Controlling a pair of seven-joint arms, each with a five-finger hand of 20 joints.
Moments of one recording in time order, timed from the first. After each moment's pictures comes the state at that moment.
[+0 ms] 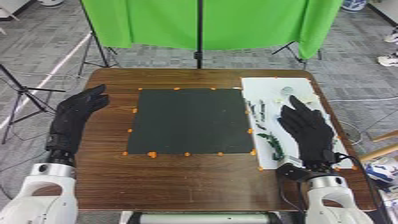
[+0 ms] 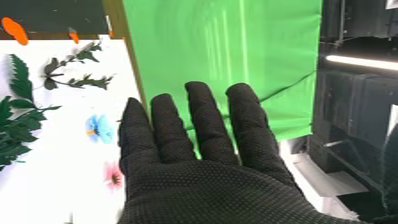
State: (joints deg) left arm 120.5 -62.4 -99.0 -122.7 65.9 9.1 9.8; right arm -121.3 -65.0 88.1 -121.0 -60.7 15.4 -10.8
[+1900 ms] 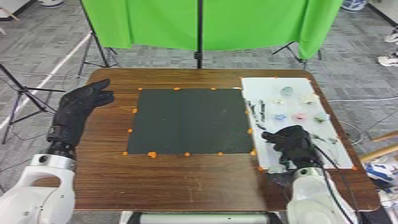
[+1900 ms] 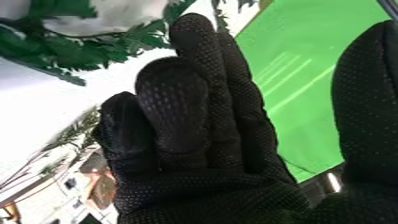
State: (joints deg) left arm 117.5 -60.7 -99.4 -122.3 65.8 6.0 6.9; right arm -114.3 -61.6 78.1 -123.1 -121.4 17.1 35.5
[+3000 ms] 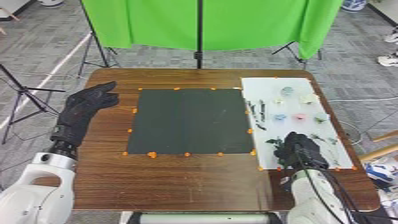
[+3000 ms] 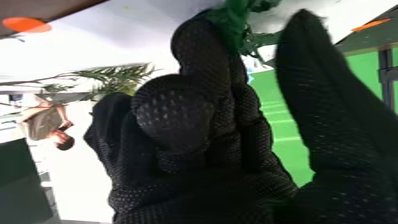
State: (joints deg) left arm 117.5 -60.0 -99.6 -122.7 66.6 3.6 4.4; right arm -112.9 -58.5 74.7 -121.2 -144.6 -0.9 44.4
